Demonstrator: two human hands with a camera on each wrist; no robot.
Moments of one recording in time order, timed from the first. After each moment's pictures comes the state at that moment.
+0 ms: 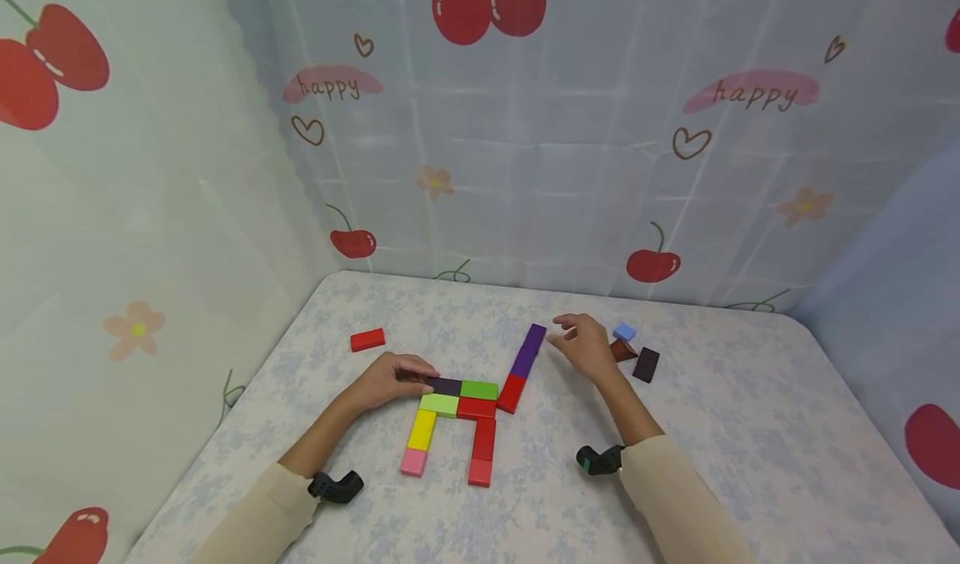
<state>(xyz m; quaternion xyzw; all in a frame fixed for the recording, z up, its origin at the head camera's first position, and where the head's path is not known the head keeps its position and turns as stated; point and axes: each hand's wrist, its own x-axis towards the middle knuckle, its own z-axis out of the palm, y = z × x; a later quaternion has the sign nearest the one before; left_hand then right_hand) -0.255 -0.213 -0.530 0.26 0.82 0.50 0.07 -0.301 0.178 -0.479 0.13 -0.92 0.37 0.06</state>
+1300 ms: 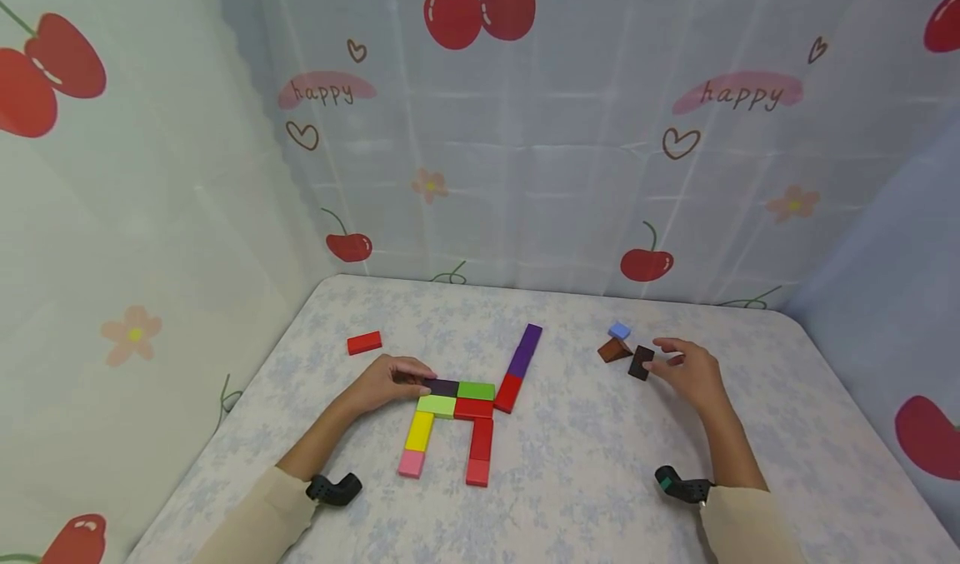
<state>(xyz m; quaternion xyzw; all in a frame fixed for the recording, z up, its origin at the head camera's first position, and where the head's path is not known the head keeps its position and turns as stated) -0.237 -0.206 -0.502 0.25 0.82 0.51 0.08 -0.255 0.322 -0.480 0.03 -0.94 0.32 0.07</state>
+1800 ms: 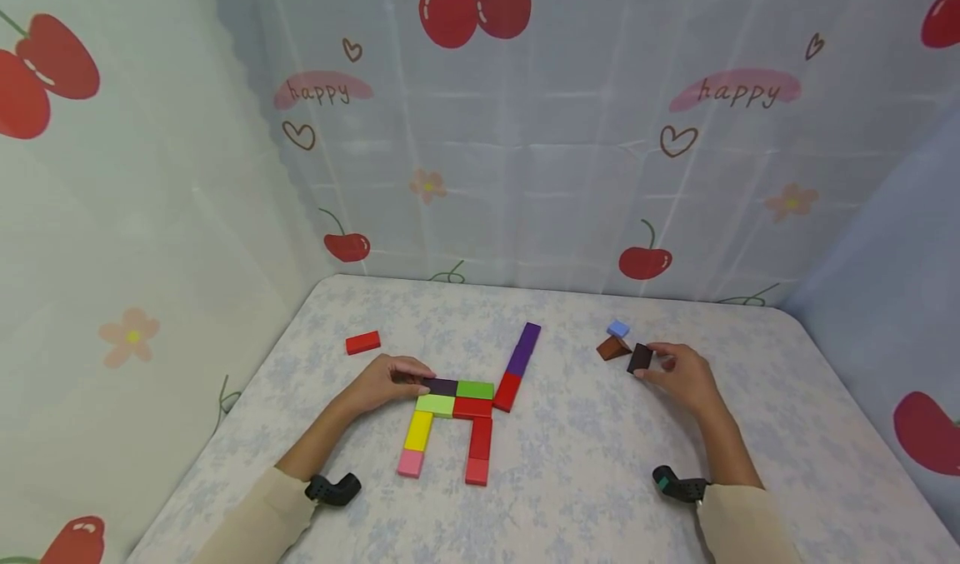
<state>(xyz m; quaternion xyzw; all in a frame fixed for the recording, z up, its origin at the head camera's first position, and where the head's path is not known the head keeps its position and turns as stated) -0.252 -0.209 -0.526 0.24 0.83 0.49 0.07 -0.256 0.321 -0.490 0.06 -0.95 0.30 0.05</state>
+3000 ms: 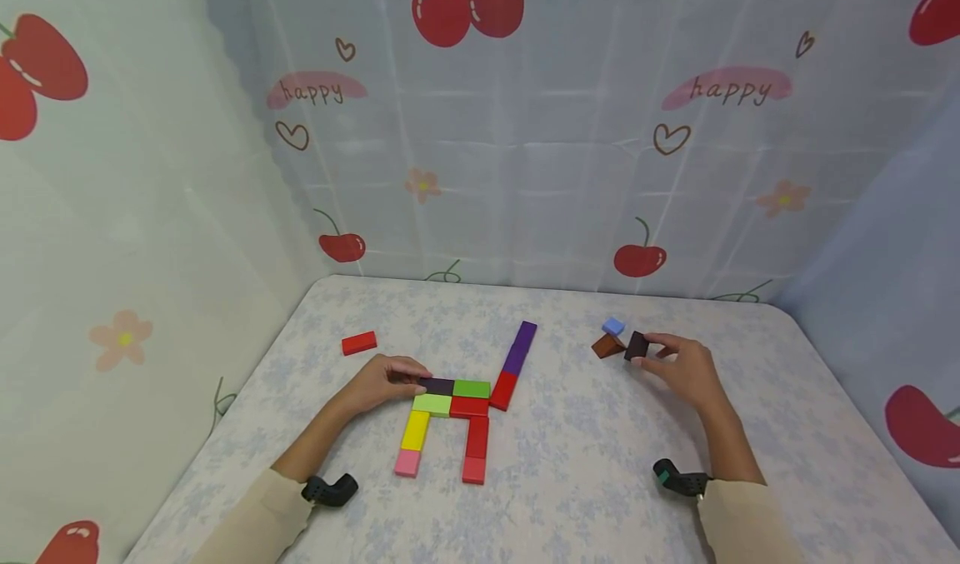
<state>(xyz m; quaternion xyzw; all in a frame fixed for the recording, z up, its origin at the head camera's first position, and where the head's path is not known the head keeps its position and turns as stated) -0.252 -0.210 -0.527 0.24 0.83 0.50 0.08 -0.254 0.325 -0.479 0.04 -0.95 0.31 0.07</state>
